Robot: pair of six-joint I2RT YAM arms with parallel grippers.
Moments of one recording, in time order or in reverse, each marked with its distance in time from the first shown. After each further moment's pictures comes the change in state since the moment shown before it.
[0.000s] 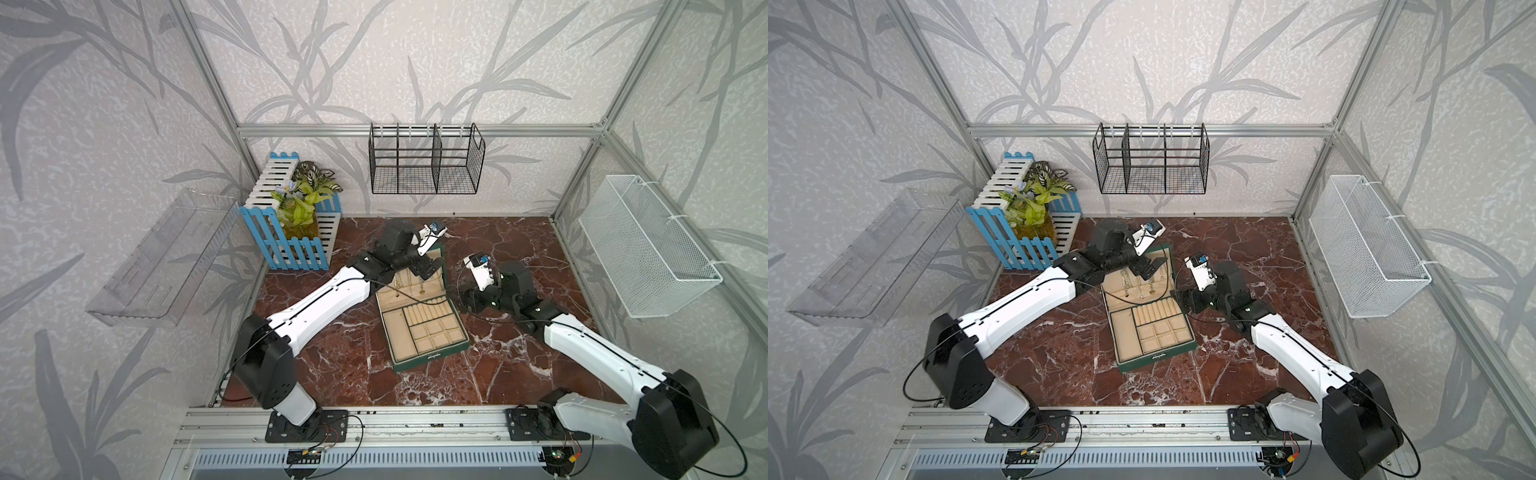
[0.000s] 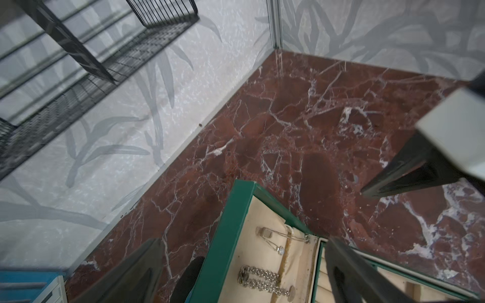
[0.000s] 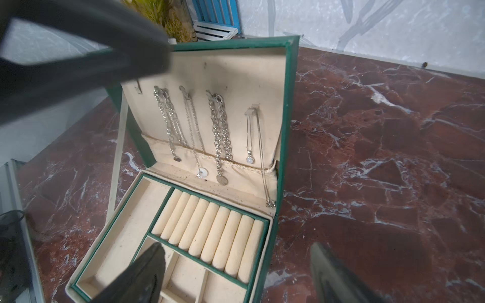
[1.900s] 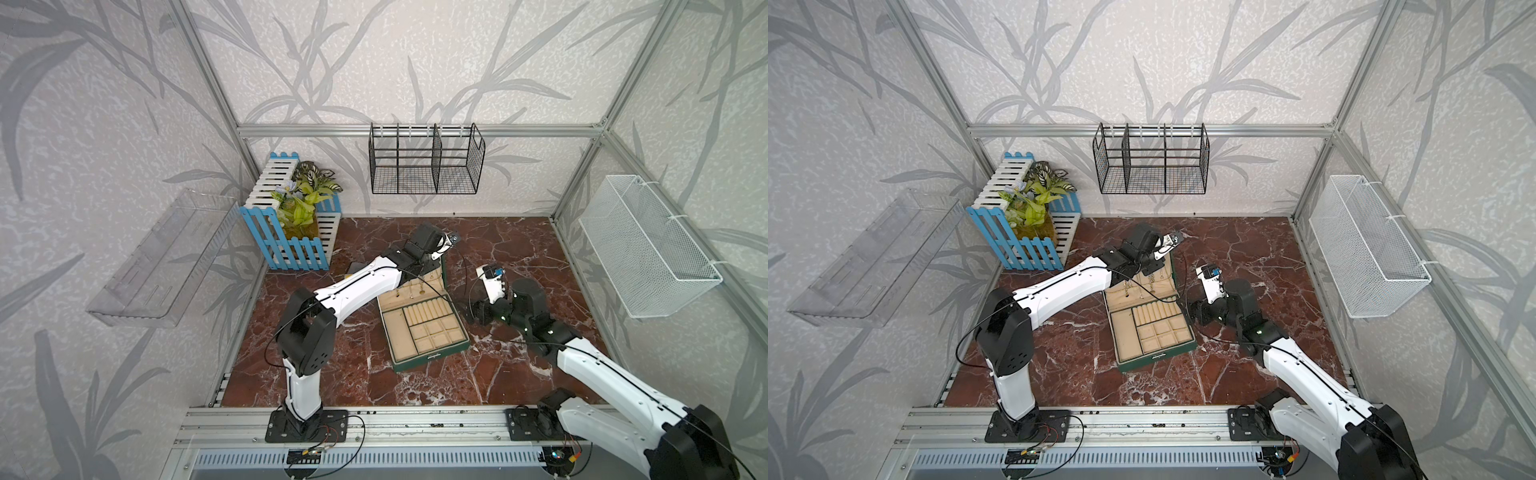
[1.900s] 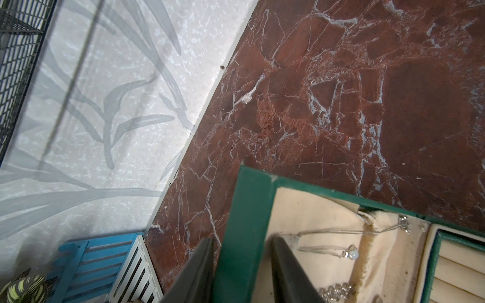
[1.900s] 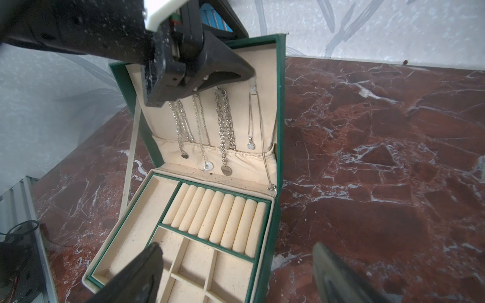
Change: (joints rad) left arm -0.058 0.219 0.139 -0.075 -0.355 0.186; right arm 0.000 -0.183 -0.156 0.065 0.029 0.087
